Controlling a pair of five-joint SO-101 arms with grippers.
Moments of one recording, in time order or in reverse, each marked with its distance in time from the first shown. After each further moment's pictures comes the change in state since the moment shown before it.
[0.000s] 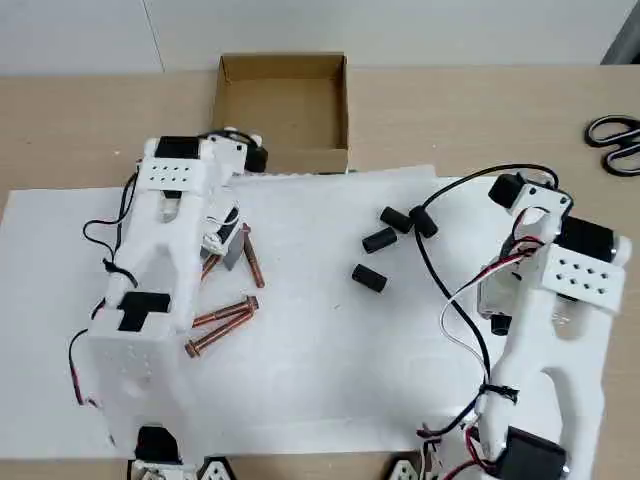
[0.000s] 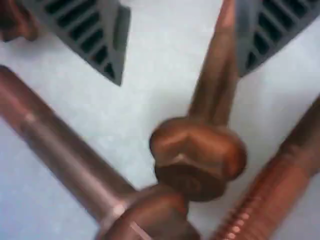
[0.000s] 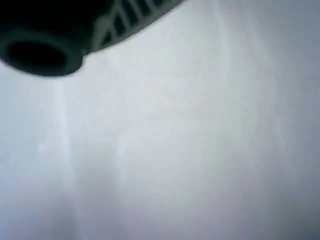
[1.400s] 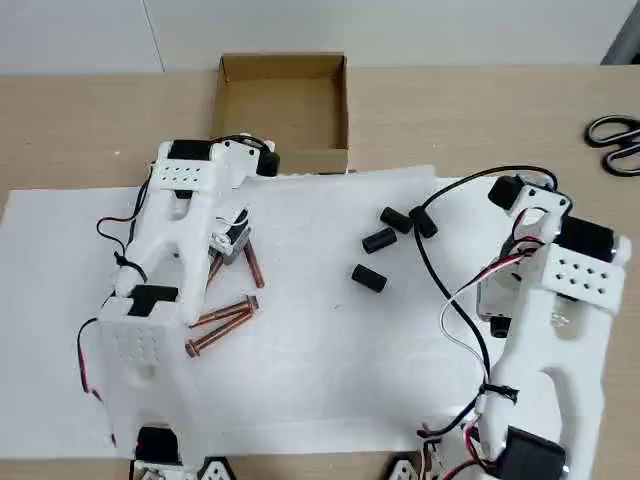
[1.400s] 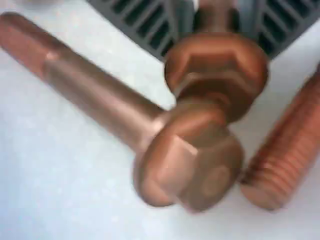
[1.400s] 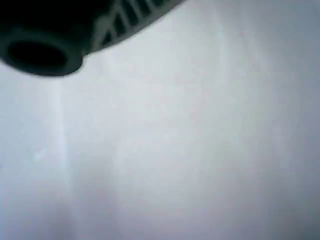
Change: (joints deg) left arm 0.6 6.1 -5.6 -1.2 -1.3; right arm 0.0 0.0 0.0 0.9 0.0
